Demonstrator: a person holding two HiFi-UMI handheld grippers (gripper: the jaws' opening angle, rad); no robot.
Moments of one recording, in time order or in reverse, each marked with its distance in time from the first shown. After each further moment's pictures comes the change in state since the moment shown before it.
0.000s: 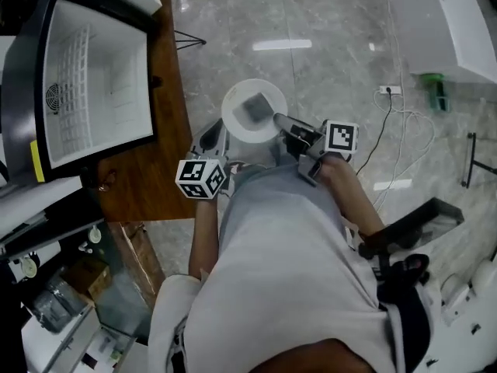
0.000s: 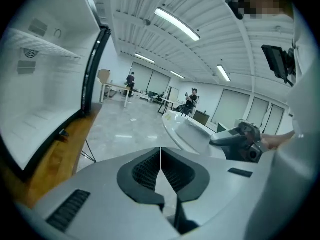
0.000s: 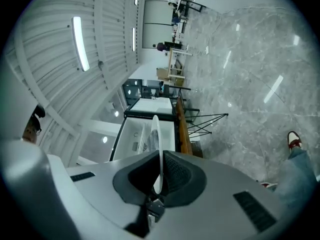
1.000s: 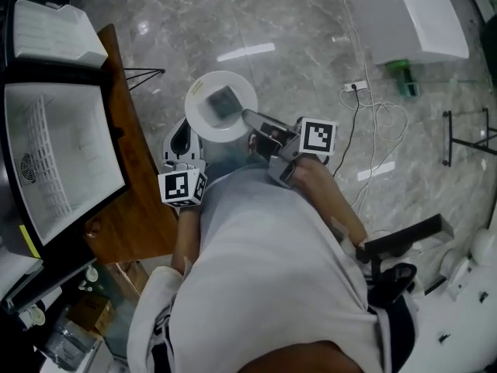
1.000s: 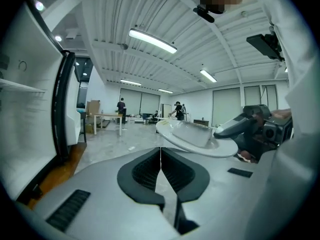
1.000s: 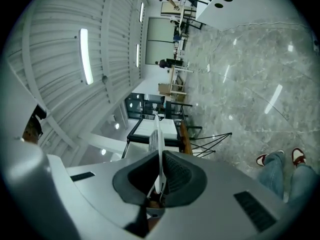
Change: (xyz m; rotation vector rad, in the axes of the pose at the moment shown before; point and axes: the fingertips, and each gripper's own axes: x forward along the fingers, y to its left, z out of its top) left arm 0.151 -0.053 0.121 0.264 -0.241 -0.001; right arm -0.034 0.027 0.175 -0.007 -0.190 0.008
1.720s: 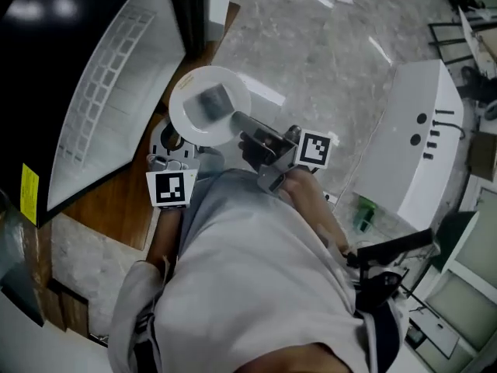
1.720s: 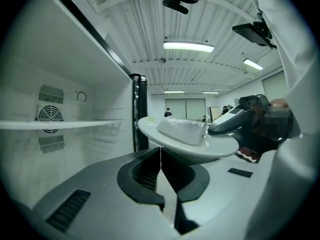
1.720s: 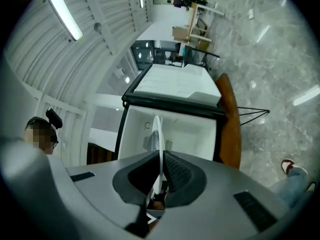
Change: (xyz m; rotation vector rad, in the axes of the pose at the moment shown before) left arm -0.096 0.396 0.069 -0.019 -0.136 0.611; right arm 0.443 0.068 -0.102 -0.083 0.654 0.116
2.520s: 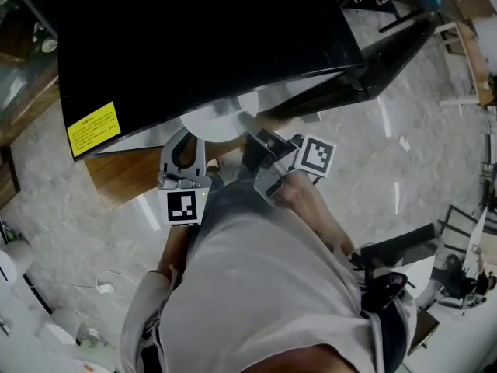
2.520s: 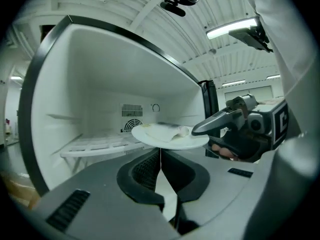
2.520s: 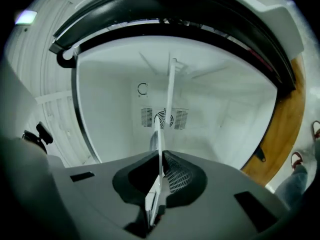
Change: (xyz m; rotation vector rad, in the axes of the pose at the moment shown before) left arm -0.073 0.191 0.063 -0.086 -0.010 0.752; right arm 0.264 0.068 -0.010 0.070 0.579 0.082
